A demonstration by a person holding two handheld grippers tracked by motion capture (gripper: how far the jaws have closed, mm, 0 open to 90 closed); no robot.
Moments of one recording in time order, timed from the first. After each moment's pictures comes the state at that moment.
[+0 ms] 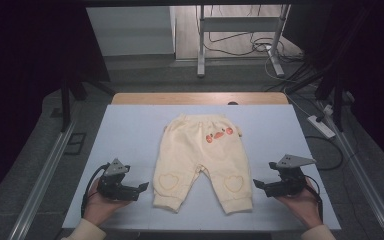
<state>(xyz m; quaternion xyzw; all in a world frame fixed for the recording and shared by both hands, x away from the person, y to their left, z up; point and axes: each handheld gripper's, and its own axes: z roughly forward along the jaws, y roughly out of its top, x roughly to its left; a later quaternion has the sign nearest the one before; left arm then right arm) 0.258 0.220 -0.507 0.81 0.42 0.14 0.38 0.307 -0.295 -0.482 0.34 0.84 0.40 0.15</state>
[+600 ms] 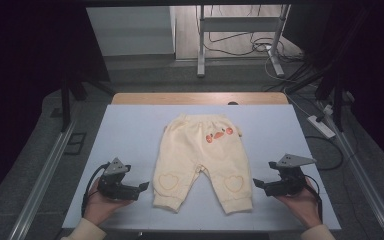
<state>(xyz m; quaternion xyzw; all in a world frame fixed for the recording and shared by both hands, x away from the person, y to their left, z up) 0.259 0.220 -0.507 0.81 0.42 0.14 0.39 0.308 -0.295 -0.481 0.34 0.84 0.40 0.15</state>
